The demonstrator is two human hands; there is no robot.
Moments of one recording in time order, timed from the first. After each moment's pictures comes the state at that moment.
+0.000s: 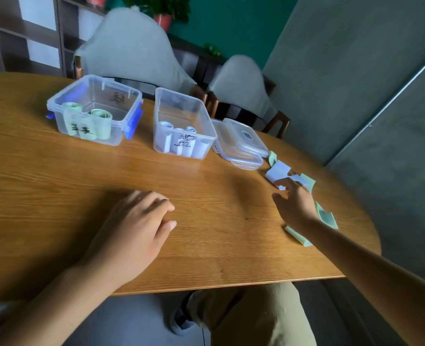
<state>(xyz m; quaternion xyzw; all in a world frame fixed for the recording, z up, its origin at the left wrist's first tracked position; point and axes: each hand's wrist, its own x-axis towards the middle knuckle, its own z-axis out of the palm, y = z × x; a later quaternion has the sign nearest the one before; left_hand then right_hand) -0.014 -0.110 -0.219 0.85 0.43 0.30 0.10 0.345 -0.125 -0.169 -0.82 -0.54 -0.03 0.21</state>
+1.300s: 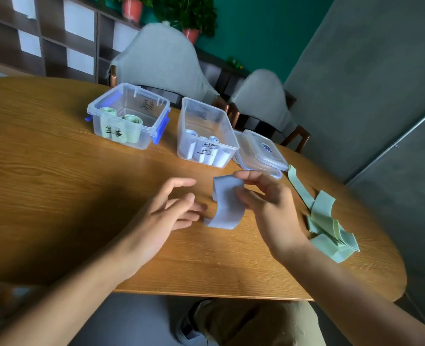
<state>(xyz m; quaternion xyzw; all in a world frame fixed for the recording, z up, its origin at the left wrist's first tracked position) -0.010 -0.113 -0.190 0.54 0.31 0.45 0.64 0.188 -0.142 -0.130 -0.60 -0.55 0.28 0.51</state>
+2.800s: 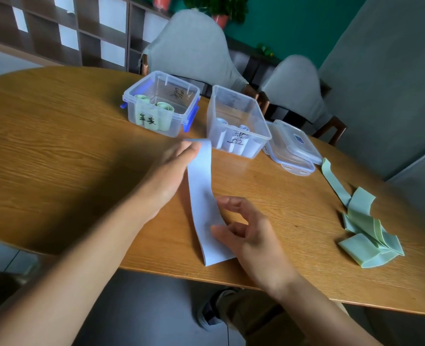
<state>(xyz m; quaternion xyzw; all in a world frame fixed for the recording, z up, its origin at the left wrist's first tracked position) -0.032 -0.049 -0.195 0.53 0.40 0.51 0.55 0.134 -0.169 -0.184 -0.59 -0.57 0.42 0.39</state>
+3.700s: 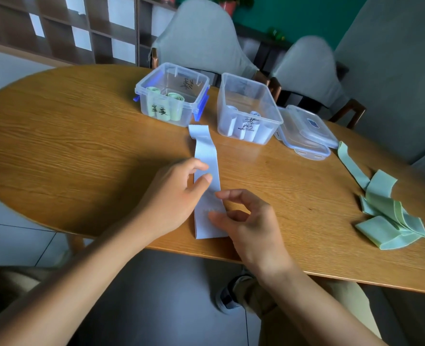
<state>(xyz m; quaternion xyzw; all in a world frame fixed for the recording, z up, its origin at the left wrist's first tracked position) -0.050 -0.104 -0.206 0.70 0.50 0.39 0.32 0.105 -0.175 -0.199 -0.62 -0.50 0.41 0.46</state>
